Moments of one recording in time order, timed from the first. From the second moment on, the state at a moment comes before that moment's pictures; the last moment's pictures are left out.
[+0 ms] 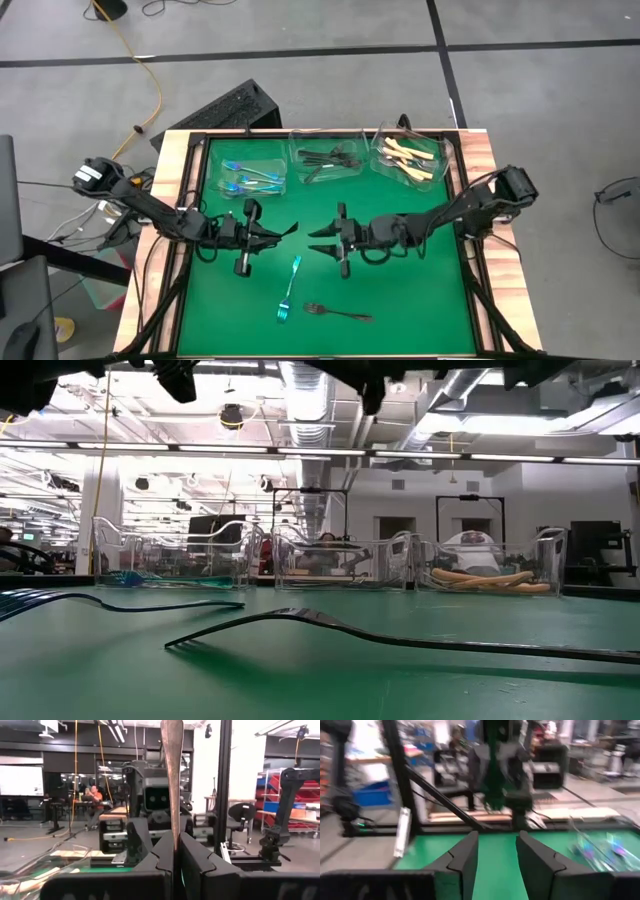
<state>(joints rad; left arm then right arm) -0.40 1.15 0.34 1.08 -0.35 0.05 0.28 1.64 0.90 0.72 0.23 0.08</state>
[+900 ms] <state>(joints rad) -0.38 1.18 0.34 1.19 -0.35 0.09 0.24 1.64 0.98 0.84 0.21 -0.08</state>
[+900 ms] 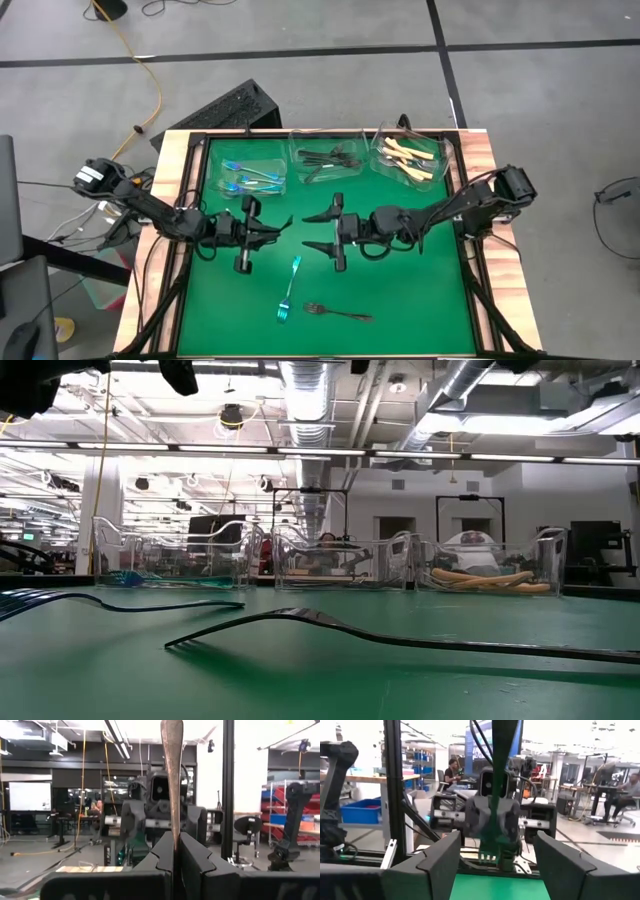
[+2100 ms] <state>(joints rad) -0.27 1.18 0.34 1.18 -0.27 0.08 0.18 1.78 1.12 0.88 0.13 -0.08</state>
